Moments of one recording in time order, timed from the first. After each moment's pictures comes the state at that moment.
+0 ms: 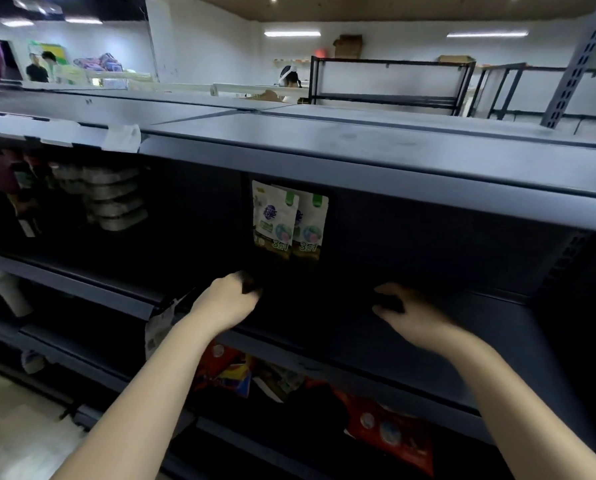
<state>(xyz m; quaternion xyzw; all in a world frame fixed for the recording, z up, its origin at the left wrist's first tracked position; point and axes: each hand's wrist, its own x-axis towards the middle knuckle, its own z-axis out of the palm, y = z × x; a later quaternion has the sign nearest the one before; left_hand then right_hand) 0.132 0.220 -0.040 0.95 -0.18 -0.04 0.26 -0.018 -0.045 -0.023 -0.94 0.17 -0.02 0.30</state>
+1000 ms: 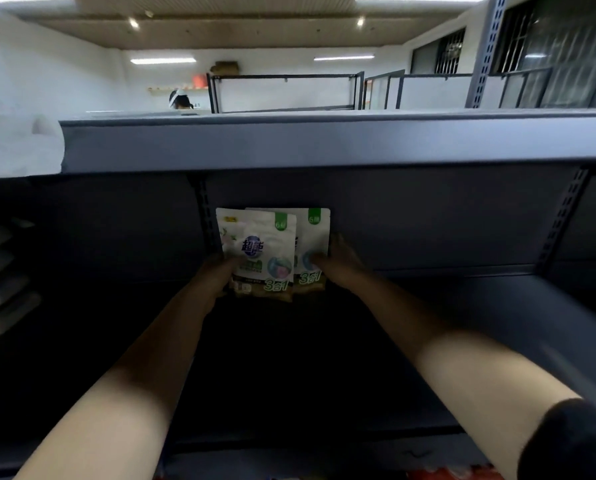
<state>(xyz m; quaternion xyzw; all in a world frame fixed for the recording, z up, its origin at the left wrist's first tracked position) 0.384 0.156 -0.059 0.75 -0.16 -0.23 0.60 0.247 -0.024 -0.062 -0.82 0.29 -0.23 0.43</state>
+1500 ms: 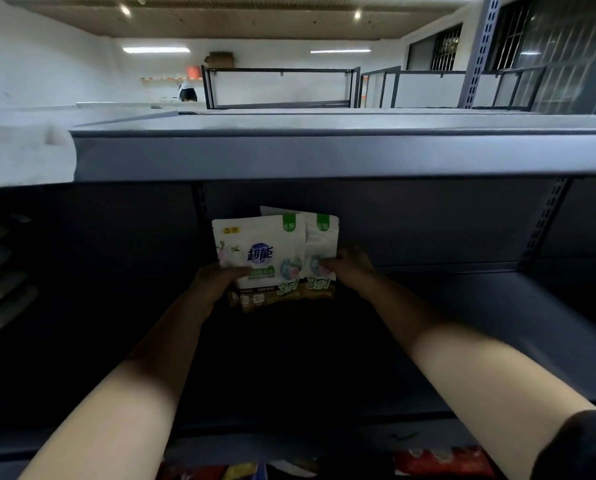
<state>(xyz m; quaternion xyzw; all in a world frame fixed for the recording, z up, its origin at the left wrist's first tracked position) 0.367 0.167 -0.069 0.70 -0.18 -0.25 0.65 0.210 -0.017 -0.053 -0.84 0.33 -0.17 0.40</state>
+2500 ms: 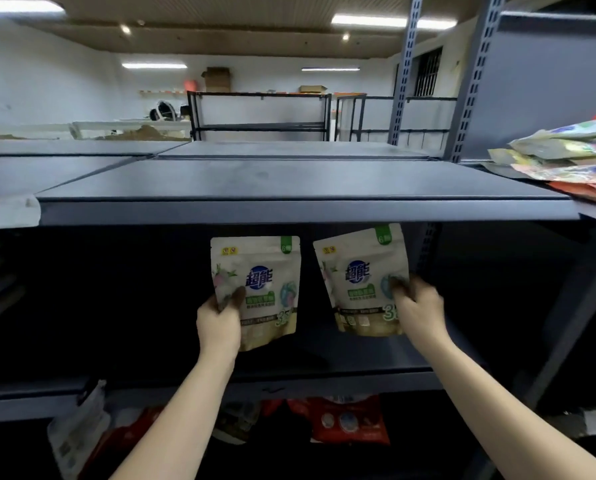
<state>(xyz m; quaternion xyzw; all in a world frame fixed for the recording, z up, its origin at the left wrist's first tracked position) 0.101 0.154 -0.033 0.60 -0.14 -0.08 0.78 -0.097 -0.050 -0.017 -0.72 0.37 -0.43 0.40</state>
